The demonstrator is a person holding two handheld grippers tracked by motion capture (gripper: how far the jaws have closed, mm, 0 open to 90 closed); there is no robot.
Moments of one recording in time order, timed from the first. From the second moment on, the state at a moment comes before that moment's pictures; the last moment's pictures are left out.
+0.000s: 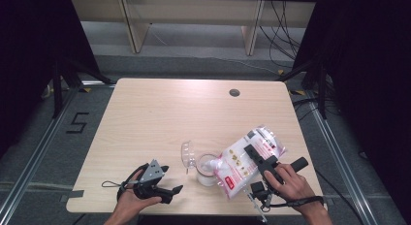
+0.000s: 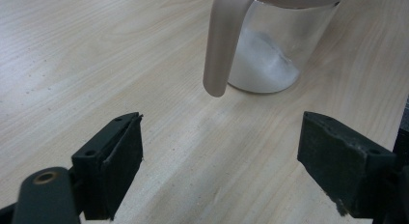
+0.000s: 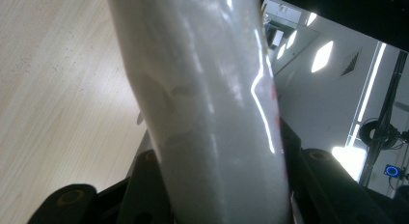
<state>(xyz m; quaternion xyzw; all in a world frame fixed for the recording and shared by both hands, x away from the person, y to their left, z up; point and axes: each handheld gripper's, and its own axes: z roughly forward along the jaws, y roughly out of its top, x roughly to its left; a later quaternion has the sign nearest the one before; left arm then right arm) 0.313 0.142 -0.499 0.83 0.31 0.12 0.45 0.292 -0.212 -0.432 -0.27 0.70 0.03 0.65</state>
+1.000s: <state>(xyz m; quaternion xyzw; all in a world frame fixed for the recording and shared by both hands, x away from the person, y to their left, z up) 0.313 0.142 -0.499 0.83 0.31 0.12 0.45 0.296 -0.215 -0.433 -0.25 0.73 0.05 0.64</state>
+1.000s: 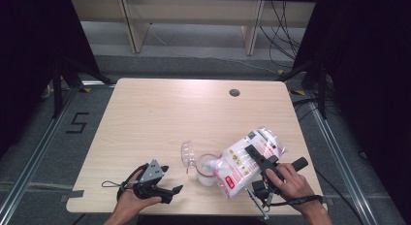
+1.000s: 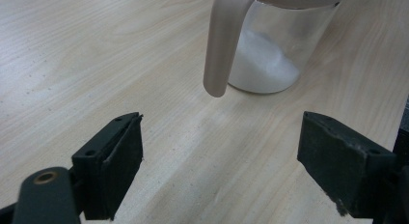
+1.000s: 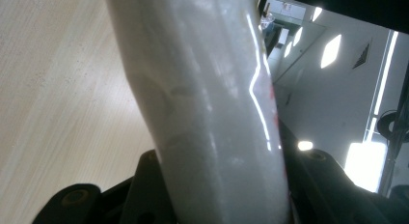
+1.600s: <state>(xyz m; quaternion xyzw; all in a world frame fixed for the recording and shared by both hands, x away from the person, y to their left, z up) 0.313 0.142 -0.499 0.83 0.31 0.12 0.45 0.297 -0.214 -0.431 -0.27 0.72 0.06 0.64</state>
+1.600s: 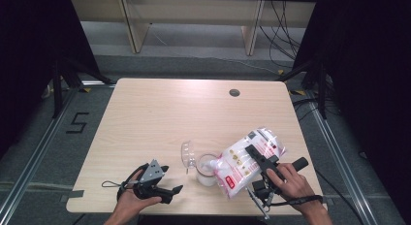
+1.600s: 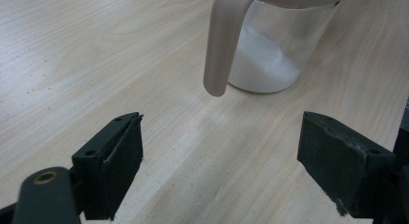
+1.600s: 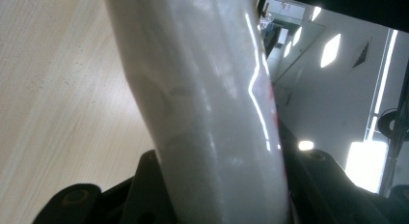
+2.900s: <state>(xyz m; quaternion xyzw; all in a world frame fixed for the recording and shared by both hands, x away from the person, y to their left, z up) 0.313 0.142 -0.499 0.83 0.31 0.12 0.45 0.296 -0.216 -0.430 -0.26 0.72 0.05 0.64</state>
